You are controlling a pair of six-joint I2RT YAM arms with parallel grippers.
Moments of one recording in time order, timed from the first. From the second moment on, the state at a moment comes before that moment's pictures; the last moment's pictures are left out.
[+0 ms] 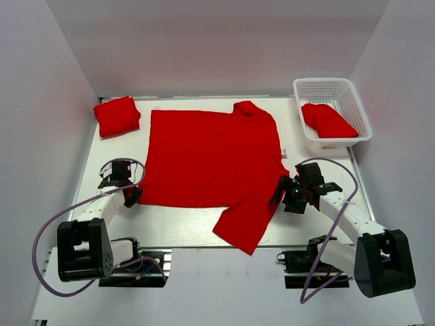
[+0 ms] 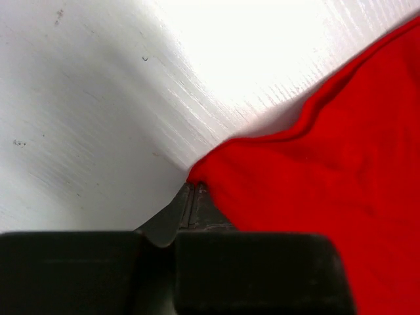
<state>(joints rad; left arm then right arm) 0.08 1.20 0.52 -0.44 -0.21 -0.71 0.25 1.09 0.51 -0.51 -0.27 0.54</state>
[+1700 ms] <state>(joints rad) 0.07 1.05 0.58 -0.64 -0.12 -0.64 0.26 0.93 0.51 -0.56 -0.17 0.57</state>
